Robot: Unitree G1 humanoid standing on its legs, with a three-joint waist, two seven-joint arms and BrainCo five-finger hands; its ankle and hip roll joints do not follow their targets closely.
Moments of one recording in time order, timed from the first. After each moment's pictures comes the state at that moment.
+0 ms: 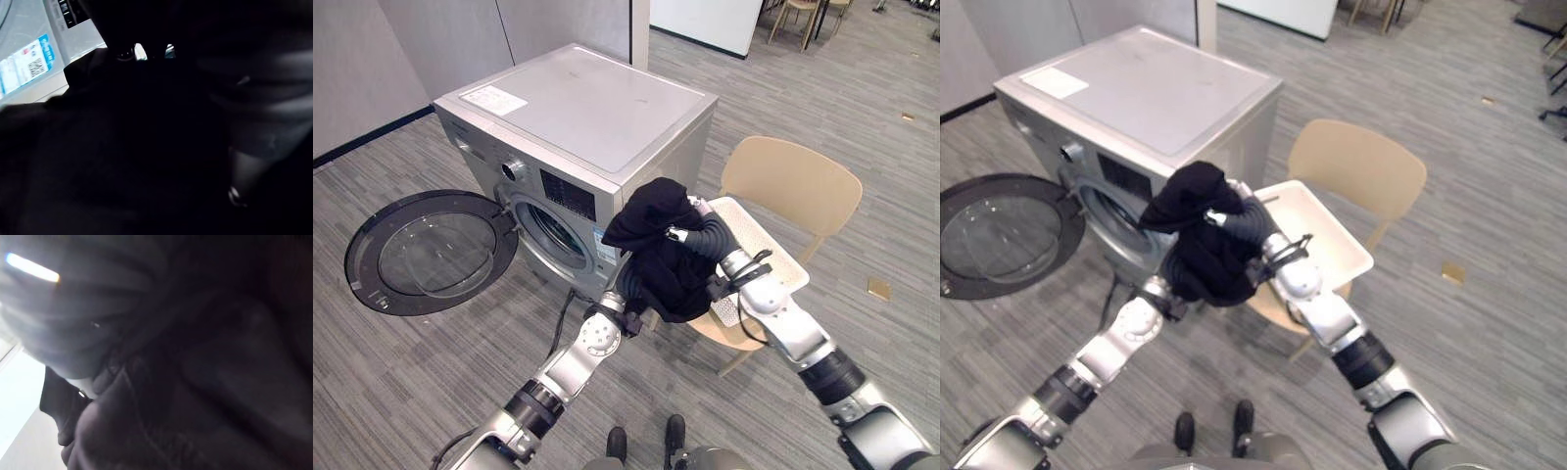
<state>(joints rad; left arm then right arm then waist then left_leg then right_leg) -0.33 0.39 -0.56 0.16 0.10 -0.06 0.19 -0.49 -0.32 0.50 0.02 0.14 -0.08 -0.11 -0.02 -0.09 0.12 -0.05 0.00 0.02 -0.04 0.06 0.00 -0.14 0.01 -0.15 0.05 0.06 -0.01</state>
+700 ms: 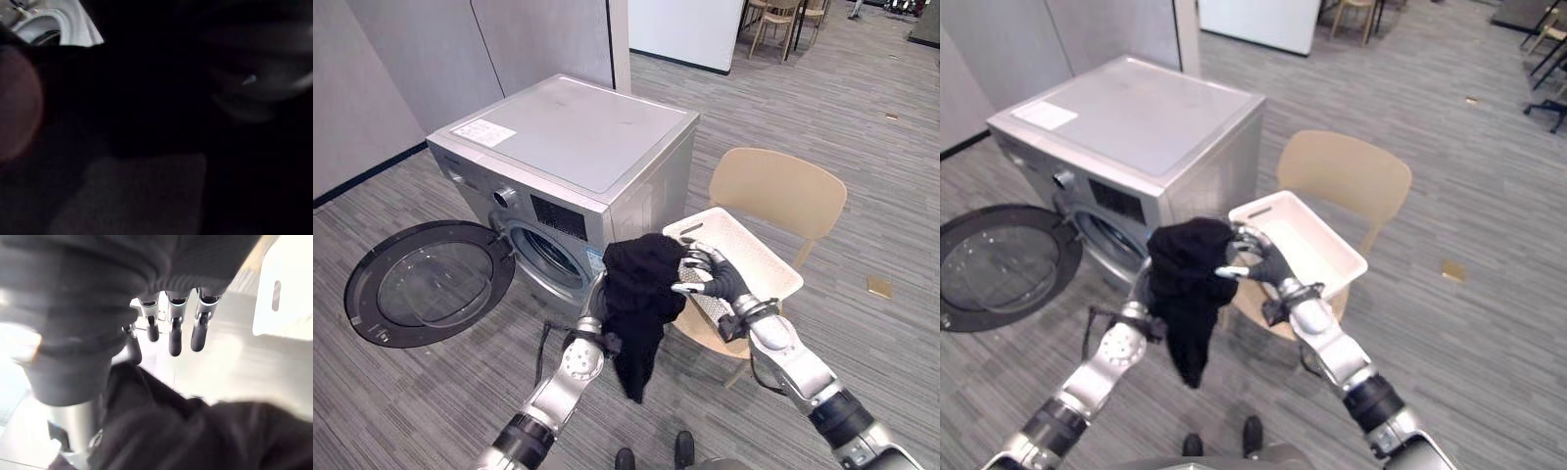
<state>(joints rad) -0.09 0.38 -0.38 0.18 0.08 -0.03 0.24 -0.21 -0.40 0.43 0.01 0.18 -0.04 -0.09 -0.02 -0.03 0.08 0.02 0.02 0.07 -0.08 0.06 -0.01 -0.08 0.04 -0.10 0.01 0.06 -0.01</state>
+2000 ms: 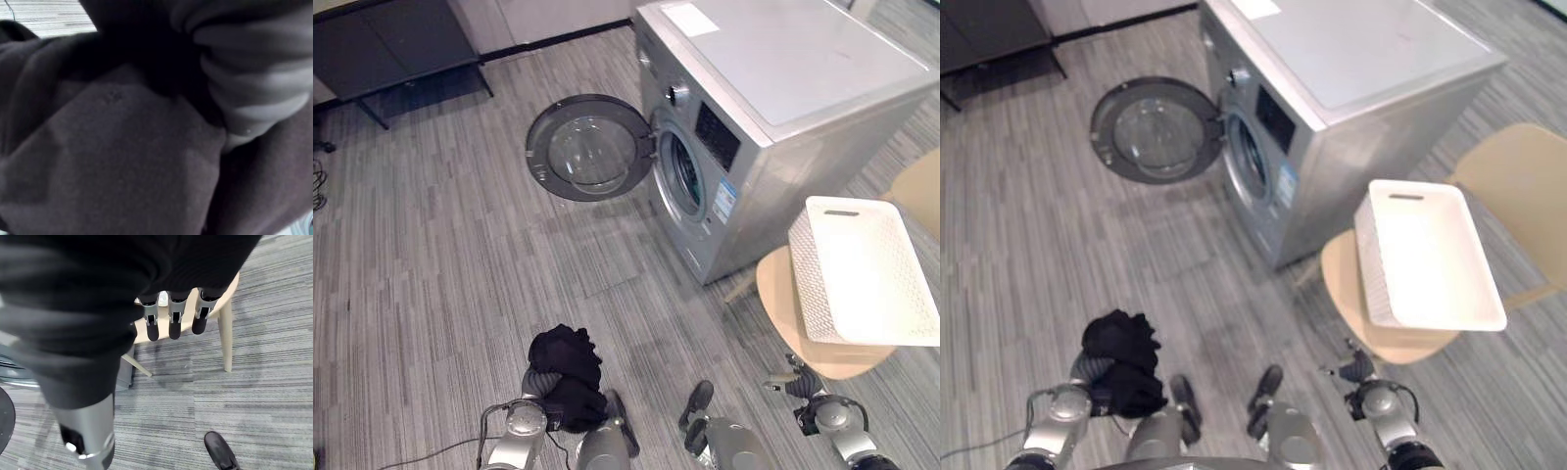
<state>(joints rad) 0.05 0.35 -0.12 0.64 -0.11 0.01 0.13 -0.03 -0.37 0.21 0.76 -0.07 0.02 -0.11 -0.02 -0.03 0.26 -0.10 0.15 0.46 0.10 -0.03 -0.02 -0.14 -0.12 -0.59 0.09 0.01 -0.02</state>
